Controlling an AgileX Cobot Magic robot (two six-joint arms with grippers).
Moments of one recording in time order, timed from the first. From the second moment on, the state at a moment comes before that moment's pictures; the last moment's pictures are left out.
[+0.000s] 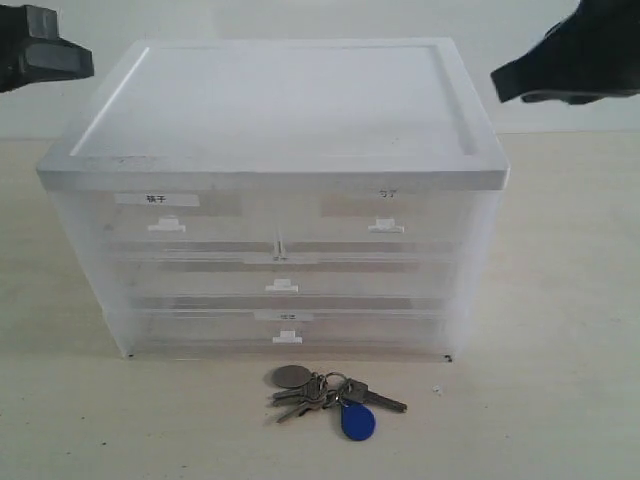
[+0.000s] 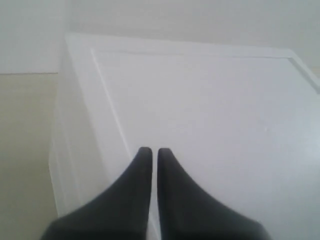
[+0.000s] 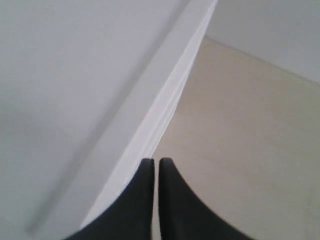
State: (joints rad) left arm 0.06 1.41 -1.03 -1.21 0.64 1.07; right arm 0.31 1.29 -1.10 0.13 0.60 -0.28
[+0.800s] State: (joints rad) left arm 0.07 0.10 -0.42 -1.45 0.18 1.18; right arm 0.31 0.01 -0.59 0.18 0.31 -0.19
